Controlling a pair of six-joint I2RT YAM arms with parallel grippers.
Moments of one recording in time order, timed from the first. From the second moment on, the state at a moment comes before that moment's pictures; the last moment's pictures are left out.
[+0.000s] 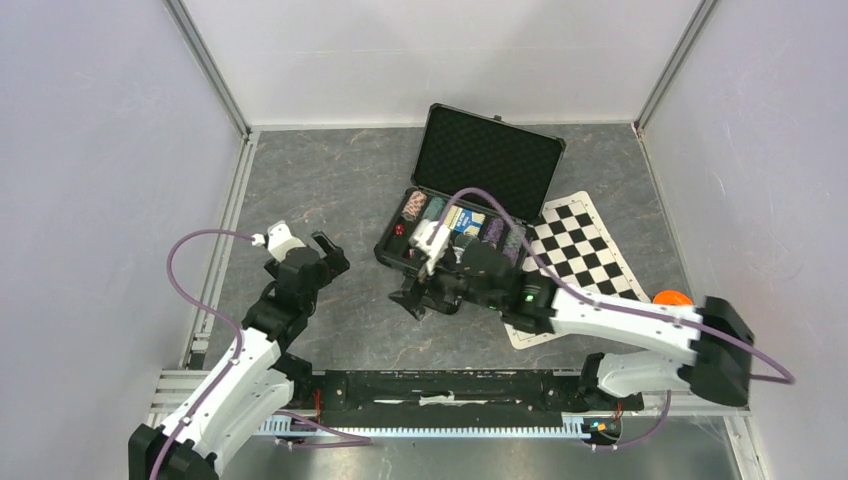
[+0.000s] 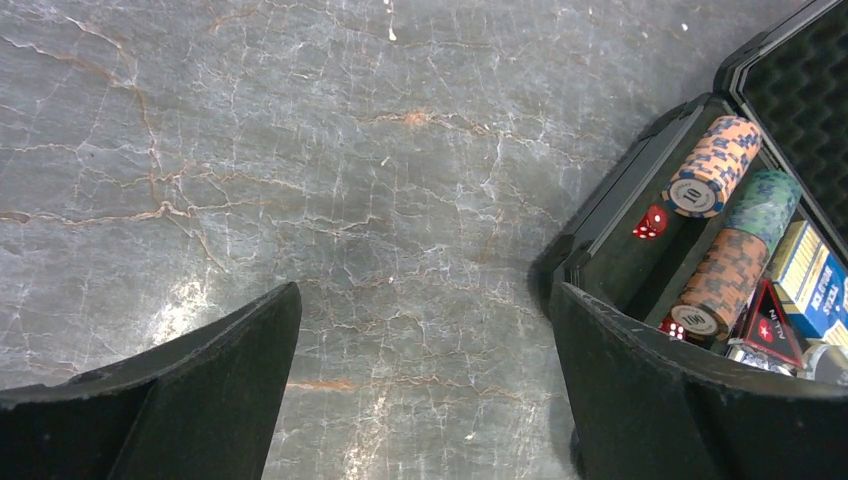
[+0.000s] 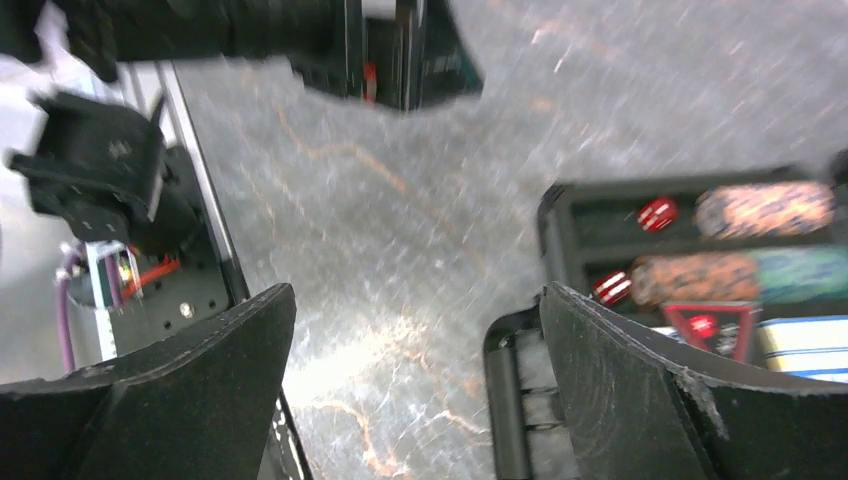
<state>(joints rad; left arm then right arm) -0.38 0.67 0.42 -0.28 -0.49 -0.72 1.14 1.32 0.87 0.14 0.02 0.08</state>
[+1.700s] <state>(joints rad) -0.38 0.70 0.33 -0.05 -0.21 -0.64 -0.14 2.05 1.21 0.62 -0.51 0.85</state>
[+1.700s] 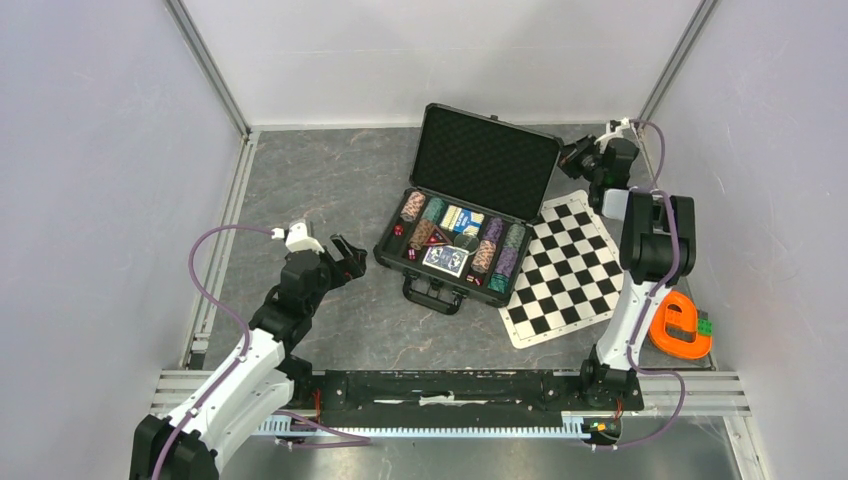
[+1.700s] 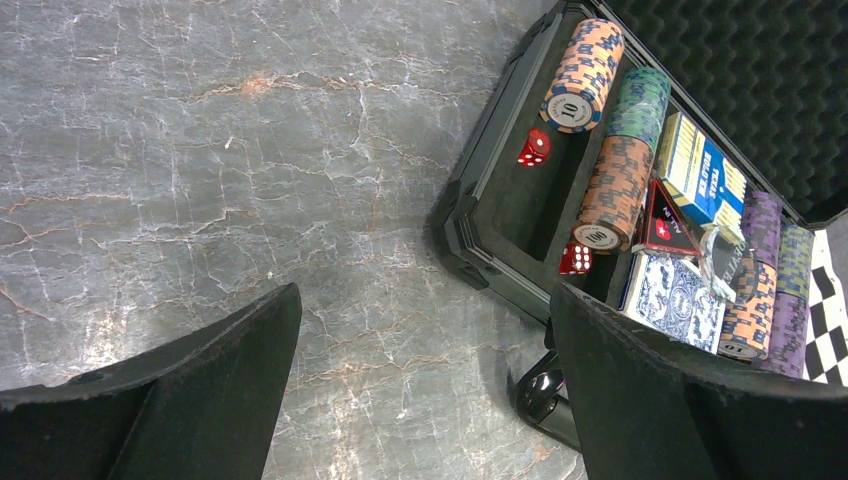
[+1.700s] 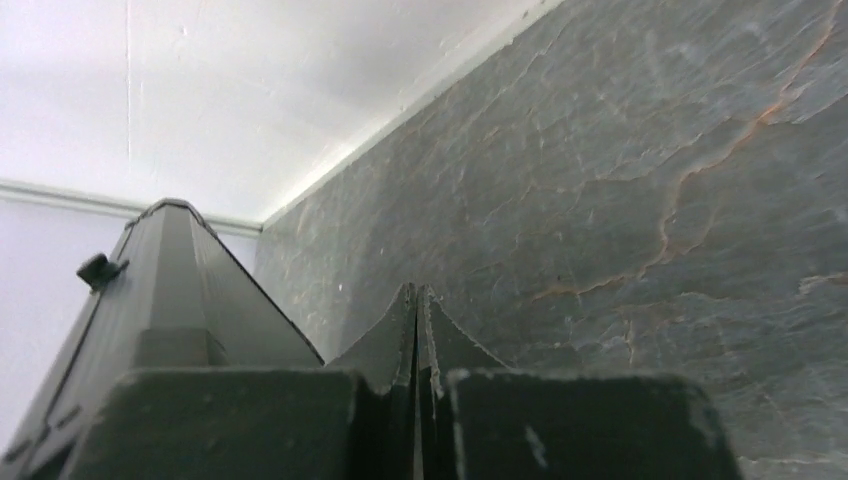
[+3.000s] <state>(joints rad) -0.38 0.70 0.33 -0.09 -0.24 -0.64 0.39 1.30 0.78 0.06 -0.36 0.14</state>
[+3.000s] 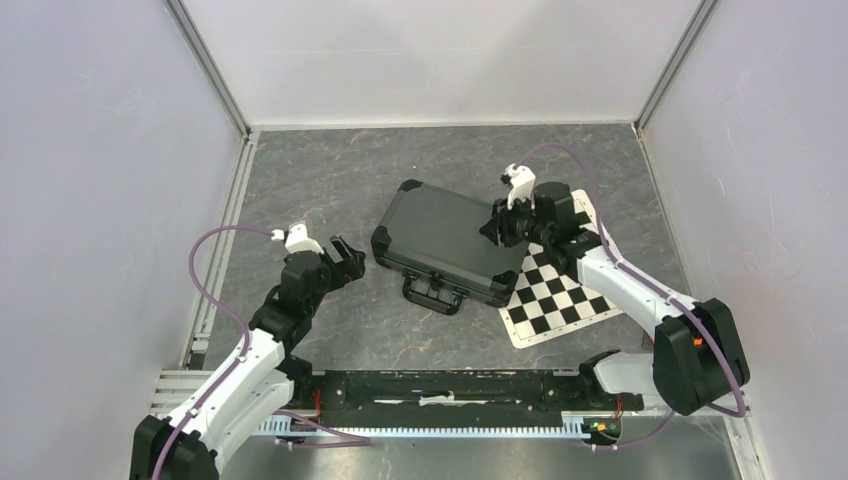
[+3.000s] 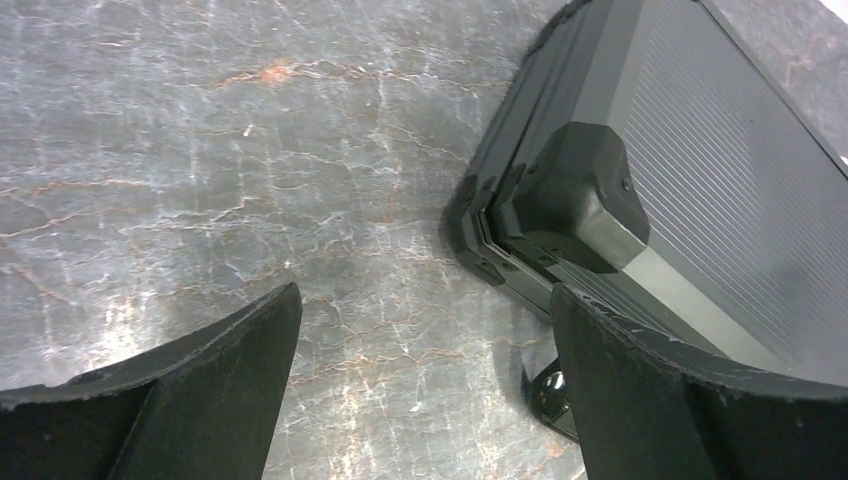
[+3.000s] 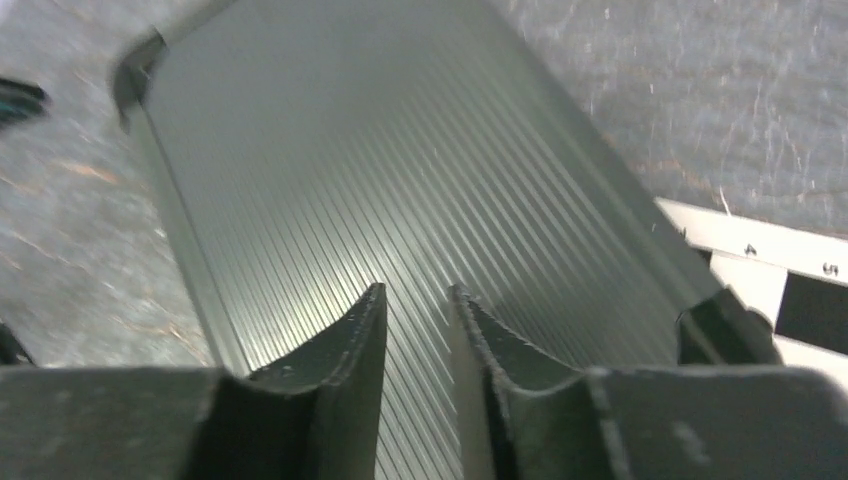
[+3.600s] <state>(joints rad) -0.40 0.74 0.33 -0.07 0.05 -0.74 0.64 1.39 0.75 0.10 -0.13 -0.03</state>
